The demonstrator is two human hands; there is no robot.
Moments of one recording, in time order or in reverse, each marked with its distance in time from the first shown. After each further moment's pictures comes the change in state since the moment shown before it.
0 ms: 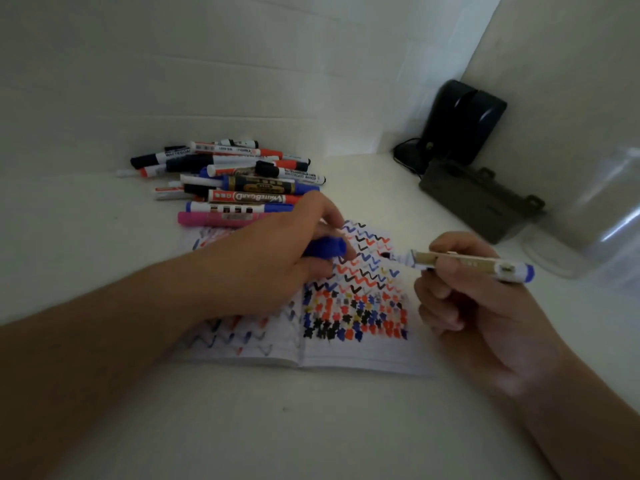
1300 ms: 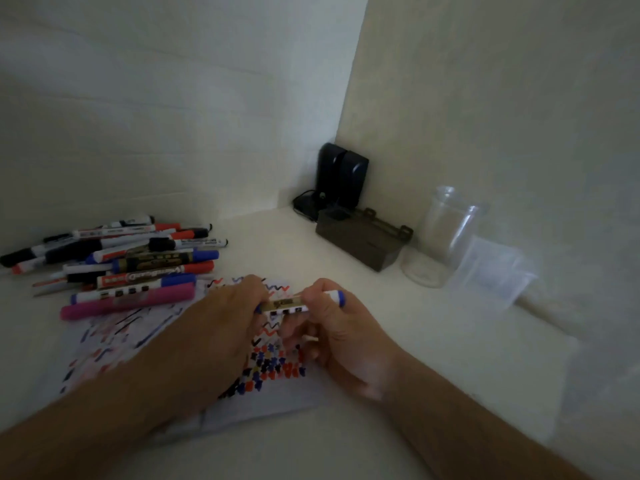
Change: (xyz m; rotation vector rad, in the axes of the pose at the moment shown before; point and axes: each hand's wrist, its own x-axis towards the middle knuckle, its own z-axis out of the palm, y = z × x) left_hand 0.008 0.032 0.042 0.258 0.239 0.162; right_hand 0.002 0.004 0.009 -0.189 0.125 0.067
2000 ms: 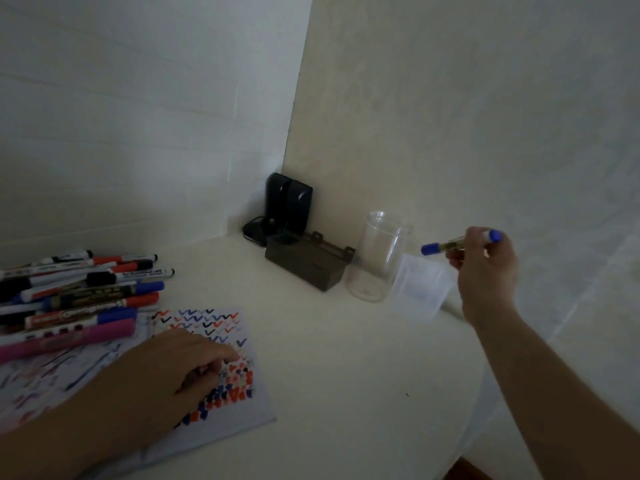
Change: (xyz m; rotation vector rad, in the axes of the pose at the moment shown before) left_hand -0.003 -0.024 0.004 0.021 -0.240 0.177; right_hand -0.059 -0.117 -0.200 -0.413 1.213 -0.548
